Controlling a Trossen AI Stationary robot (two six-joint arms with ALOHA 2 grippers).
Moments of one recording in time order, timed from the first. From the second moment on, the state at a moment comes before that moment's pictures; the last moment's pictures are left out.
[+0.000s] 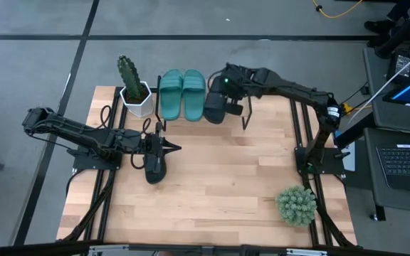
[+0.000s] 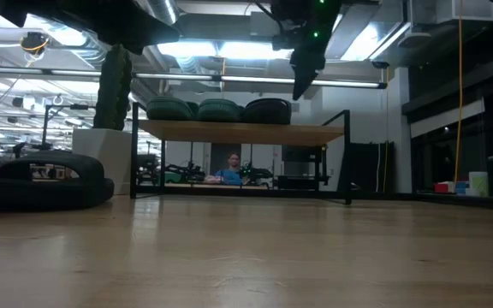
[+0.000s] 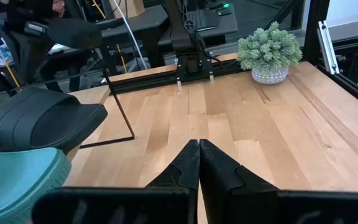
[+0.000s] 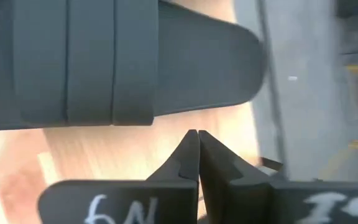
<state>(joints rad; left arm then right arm) -0.17 0.91 0.48 0.21 -0.27 0.14 -0.40 1.80 1.80 -1.08 0.34 -0.34</state>
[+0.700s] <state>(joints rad) -0.17 0.91 0.48 0.21 -0.27 0.14 -0.51 1.93 1.80 -1.04 0.17 -0.41</state>
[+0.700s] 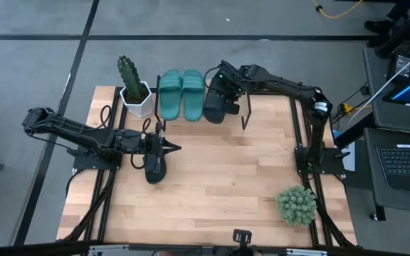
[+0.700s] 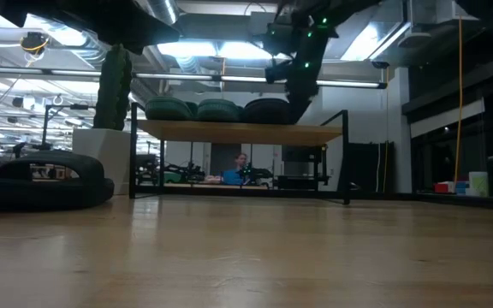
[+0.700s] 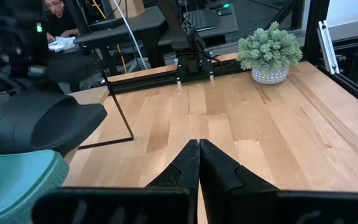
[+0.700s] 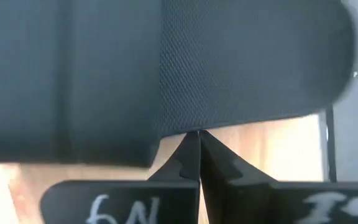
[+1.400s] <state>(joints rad) -0.17 0.91 0.48 0.21 -0.27 0.14 -0.51 1.94 1.79 -1.01 0.15 -0.43</state>
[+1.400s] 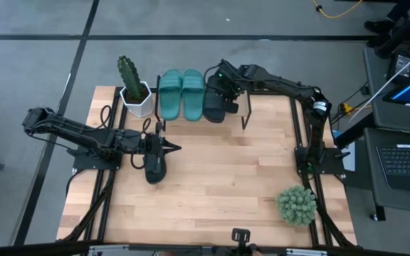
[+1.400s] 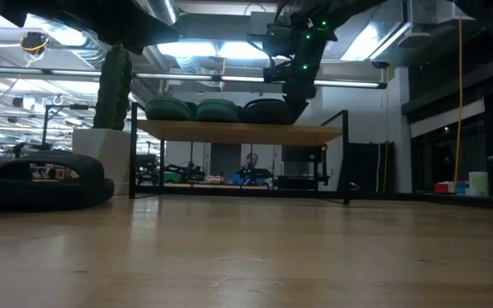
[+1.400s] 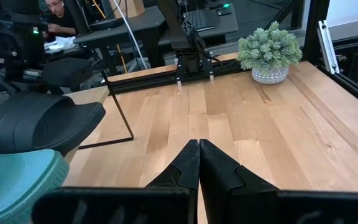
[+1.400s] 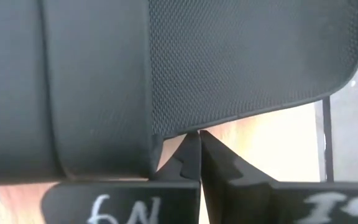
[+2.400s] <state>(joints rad) -0.17 0.89 0.48 0.15 -0.35 0.18 -0.38 1.87 2.13 -1.28 0.33 -0.32</state>
